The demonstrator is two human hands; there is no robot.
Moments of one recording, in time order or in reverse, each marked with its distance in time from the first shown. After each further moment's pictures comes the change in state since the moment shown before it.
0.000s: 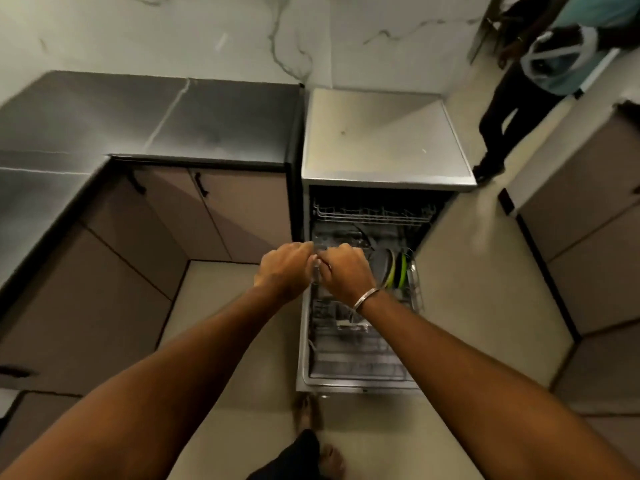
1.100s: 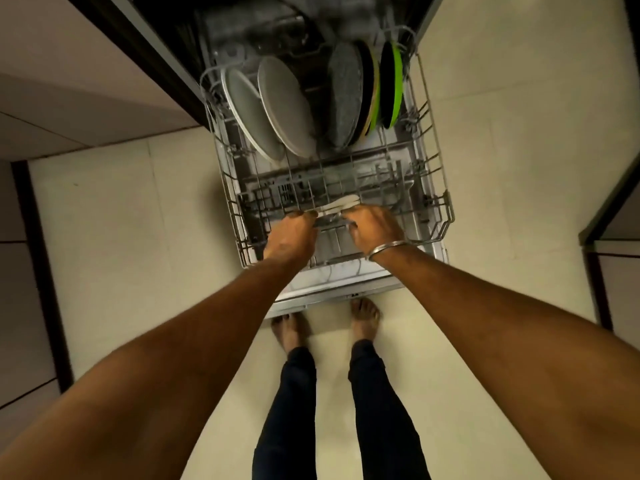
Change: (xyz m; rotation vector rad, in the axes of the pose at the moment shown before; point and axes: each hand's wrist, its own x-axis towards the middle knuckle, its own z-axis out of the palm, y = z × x) left_hand 0.091 -0.006 0.549 -0.106 -0.664 -0.081; right_hand -0.147 0.322 0.414 0.172 -0.450 0.501
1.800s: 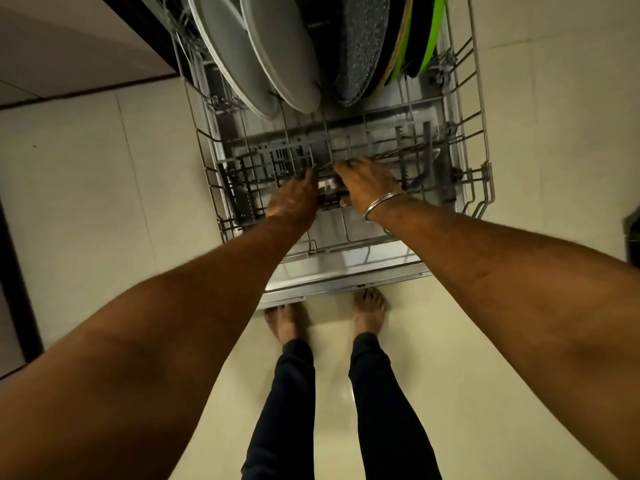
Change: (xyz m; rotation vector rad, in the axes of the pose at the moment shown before) left_hand 0.090 -0.036 0.084 0.126 -0.001 0.013; right_hand 0.081 0.037 0.084 -0.303 -0.178 -0.109
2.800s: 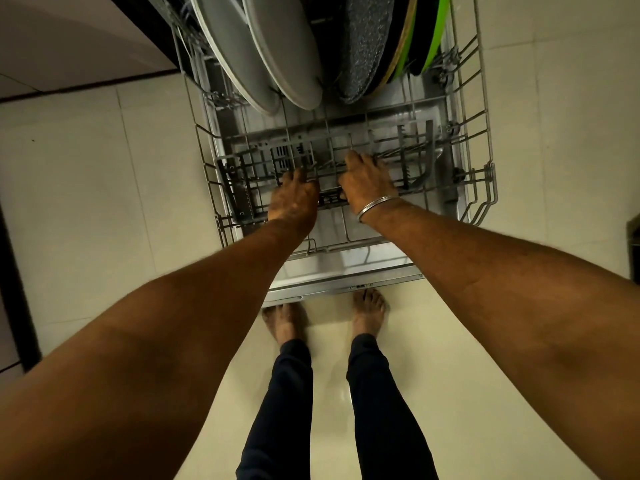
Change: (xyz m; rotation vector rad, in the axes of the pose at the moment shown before) left_hand -0.005 0.001 0.009 0.190 0.001 0.003; right_hand 0.002 -0.011 0.015 -0.178 0.023 0.082
